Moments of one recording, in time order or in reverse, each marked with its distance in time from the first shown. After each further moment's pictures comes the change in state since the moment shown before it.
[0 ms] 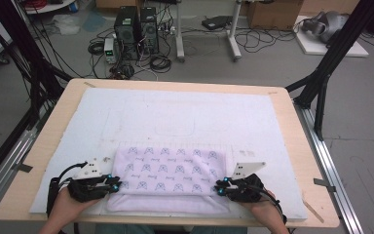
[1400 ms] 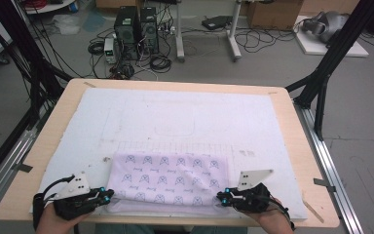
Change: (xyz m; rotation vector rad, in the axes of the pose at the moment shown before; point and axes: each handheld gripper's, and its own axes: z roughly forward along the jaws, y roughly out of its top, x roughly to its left) left arm -0.034 -0.006 -0.047 -0.066 0.000 0.017; right arm 0.027 0.005 -0.032 -0.041 0.092 -0.049
